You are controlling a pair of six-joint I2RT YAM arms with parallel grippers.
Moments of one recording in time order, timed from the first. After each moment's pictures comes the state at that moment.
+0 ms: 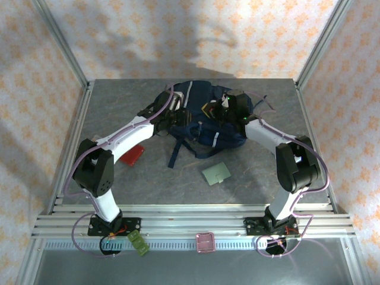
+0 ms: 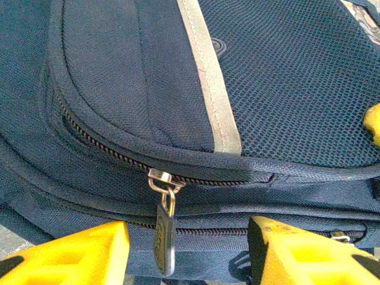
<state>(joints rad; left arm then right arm) -0.48 1.75 1.37 -0.39 -0.03 -0.39 0.38 1.73 1.18 0.07 -0.45 1.11</state>
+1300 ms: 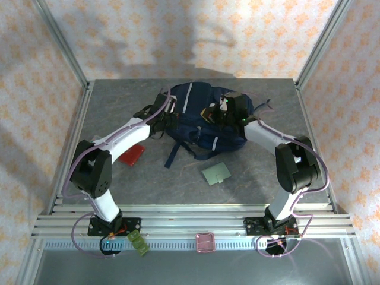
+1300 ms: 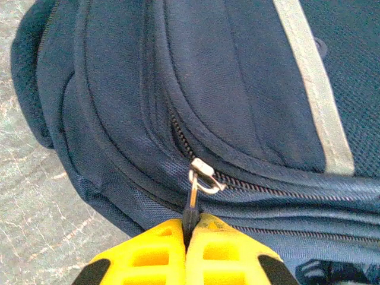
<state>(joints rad) -0.45 1.71 1.30 -0.44 -0.11 -0.33 0.38 1.73 1.17 -0.01 -0.45 0.97</state>
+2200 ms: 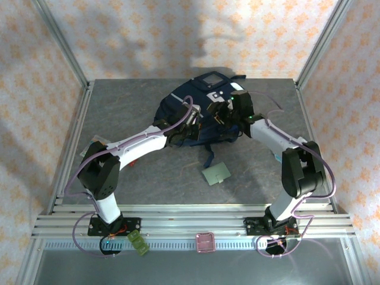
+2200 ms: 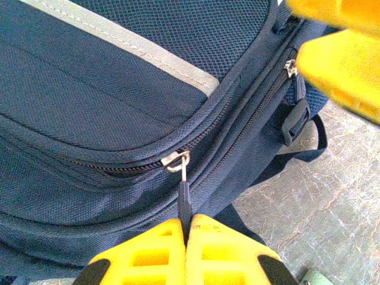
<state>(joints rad) -0.66 1.76 1.33 -0.38 -0.11 -0.42 0.36 1.67 1.18 -0.14 -0.34 1.00</state>
